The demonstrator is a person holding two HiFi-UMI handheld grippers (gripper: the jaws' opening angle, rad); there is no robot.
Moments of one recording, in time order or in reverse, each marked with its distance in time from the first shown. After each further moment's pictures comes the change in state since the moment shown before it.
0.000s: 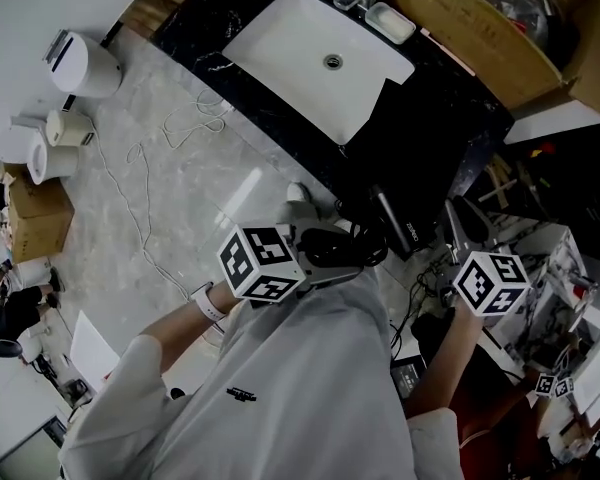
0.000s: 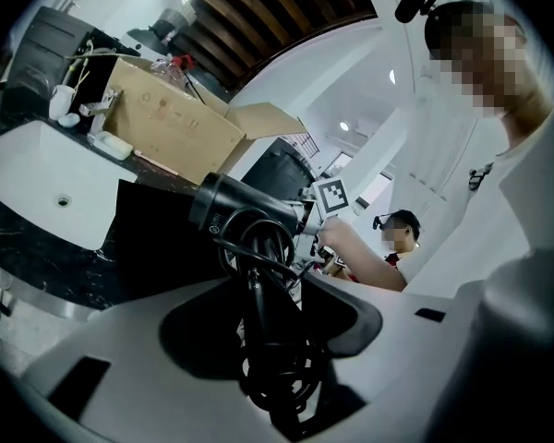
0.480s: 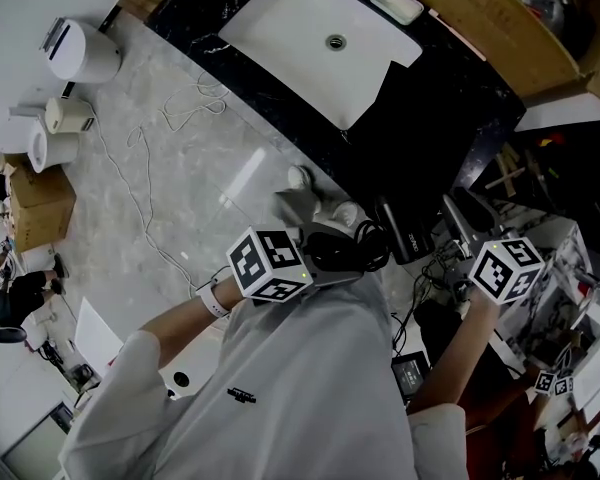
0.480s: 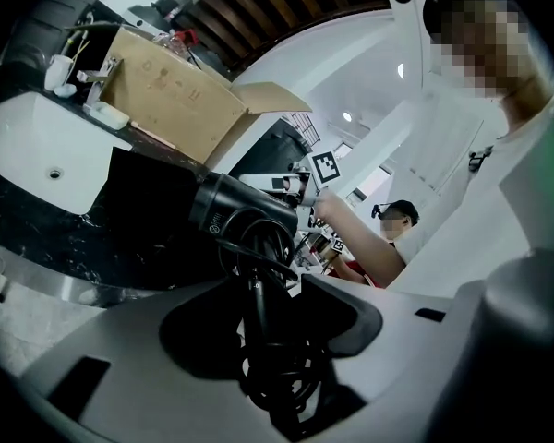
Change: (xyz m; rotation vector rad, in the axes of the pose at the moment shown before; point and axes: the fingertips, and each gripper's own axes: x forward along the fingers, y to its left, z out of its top) left arm 0.024 0.005 -0.038 -0.034 0.093 -0.031; right arm 0.017 -0.004 -0.021 0.040 0.137 0.167
